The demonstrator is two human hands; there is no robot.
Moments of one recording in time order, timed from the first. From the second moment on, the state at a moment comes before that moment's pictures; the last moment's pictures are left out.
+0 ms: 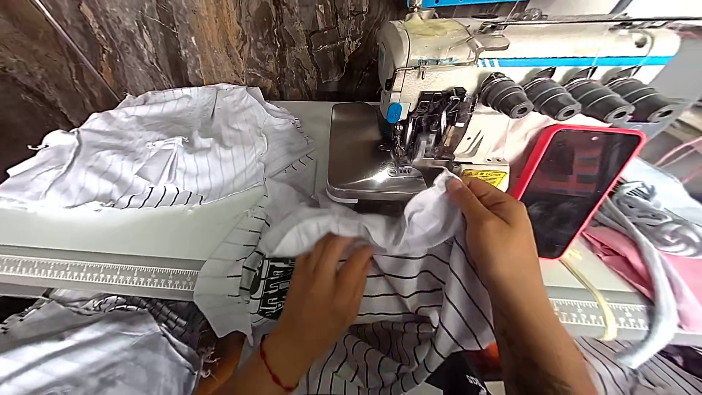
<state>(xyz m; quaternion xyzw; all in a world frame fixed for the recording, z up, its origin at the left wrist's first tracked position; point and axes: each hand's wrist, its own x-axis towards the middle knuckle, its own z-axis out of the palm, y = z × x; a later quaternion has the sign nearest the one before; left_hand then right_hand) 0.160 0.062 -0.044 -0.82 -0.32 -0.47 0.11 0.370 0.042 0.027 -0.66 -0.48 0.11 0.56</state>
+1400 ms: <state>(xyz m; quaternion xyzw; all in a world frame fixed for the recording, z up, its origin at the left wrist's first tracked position) 0.135 0.022 -0.108 -0.89 -0.19 -0.41 0.11 0.378 -0.065 -0.043 -0.36 -0.13 0.36 0.85</state>
